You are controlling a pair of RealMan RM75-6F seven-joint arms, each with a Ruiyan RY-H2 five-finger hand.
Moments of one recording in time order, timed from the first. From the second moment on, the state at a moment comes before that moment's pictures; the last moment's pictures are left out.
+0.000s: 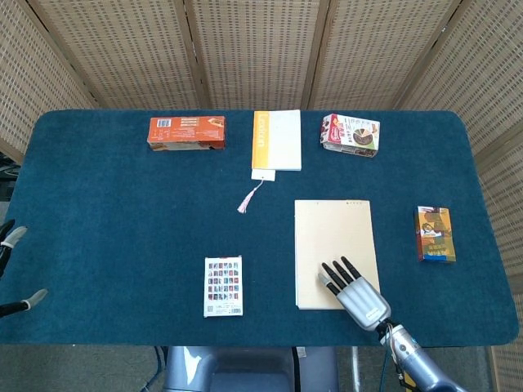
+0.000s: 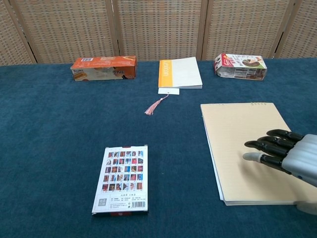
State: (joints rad) left arm -0.04 -0.93 -0.01 -1.79 1.55 1.54 -0.12; right arm 0.34 -1.44 -0.04 -1.48 -1.70 1.08 -0.59
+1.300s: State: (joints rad) left arm -0.04 -0.93 -0.01 -1.79 1.55 1.53 -0.11; right arm 0.38 -1.54 -0.01 -1.37 -1.65 1.12 -0.62
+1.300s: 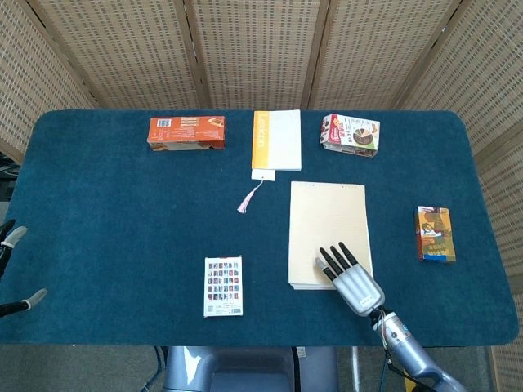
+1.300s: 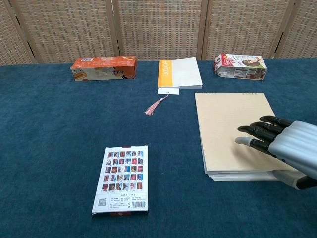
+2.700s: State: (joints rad) left arm -0.05 -0.94 -0.02 -1.80 1.52 1.50 -0.08; right arm 0.50 -1.69 0.17 -1.20 -1.44 1.11 -0.64
